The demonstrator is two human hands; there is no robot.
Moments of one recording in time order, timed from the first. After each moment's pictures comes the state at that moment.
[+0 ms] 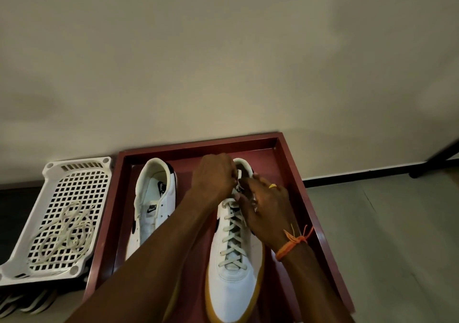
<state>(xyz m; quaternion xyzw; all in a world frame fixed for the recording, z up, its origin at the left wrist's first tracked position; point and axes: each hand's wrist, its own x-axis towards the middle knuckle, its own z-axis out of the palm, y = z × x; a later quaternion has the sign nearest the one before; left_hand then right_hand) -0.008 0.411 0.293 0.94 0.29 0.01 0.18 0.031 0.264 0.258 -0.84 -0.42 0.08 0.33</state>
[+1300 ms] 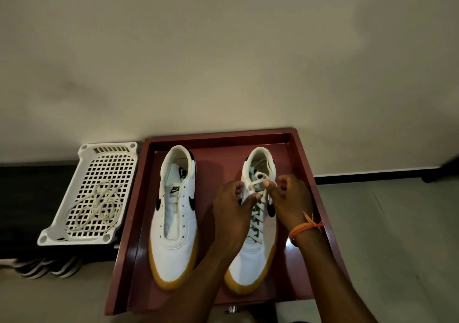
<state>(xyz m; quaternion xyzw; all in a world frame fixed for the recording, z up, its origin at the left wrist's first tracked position) -0.076 0.329 0.252 0.73 0.41 0.26 0.47 0.037 0.252 0.253 -0.88 -0.22 0.15 0.40</state>
